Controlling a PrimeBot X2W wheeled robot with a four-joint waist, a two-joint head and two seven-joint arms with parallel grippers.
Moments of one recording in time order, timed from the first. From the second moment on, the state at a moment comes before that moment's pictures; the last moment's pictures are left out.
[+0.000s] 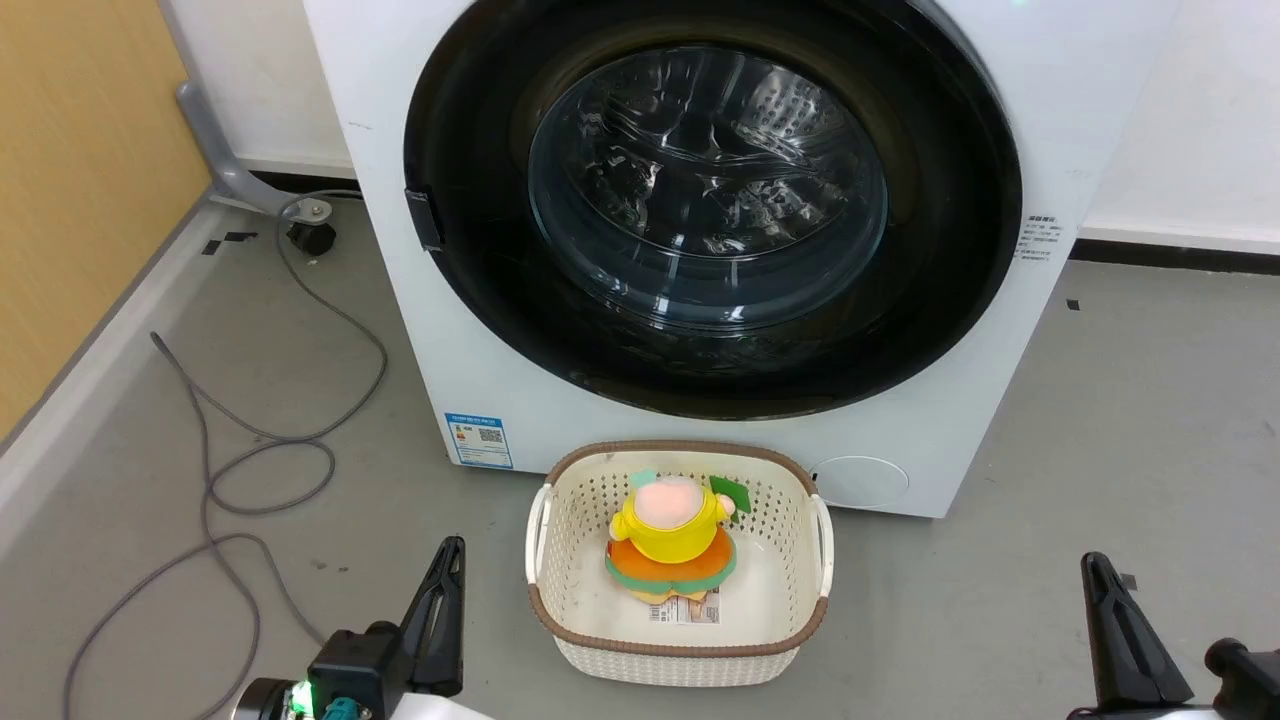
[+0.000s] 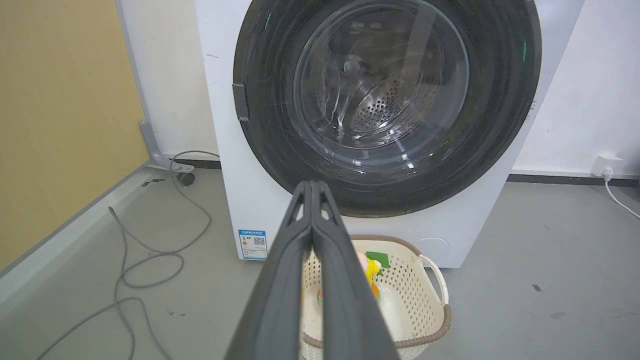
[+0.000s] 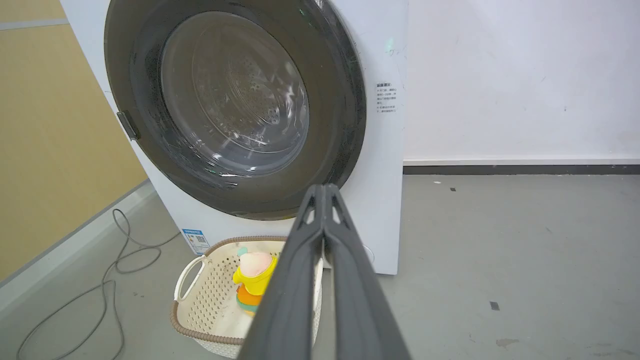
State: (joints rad) left arm 0.04 0.13 -0.23 0.10 -0.19 0.09 -0.24; right arm 0.15 -0.09 -0.08 0.00 0.22 0.13 -0.17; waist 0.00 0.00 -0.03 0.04
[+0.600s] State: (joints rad) left arm 0.04 0.12 -0.19 0.08 -0.17 0.08 -0.20; right arm 0.13 -0.09 -0.07 0.00 0.19 0.13 -0.14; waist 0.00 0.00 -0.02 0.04
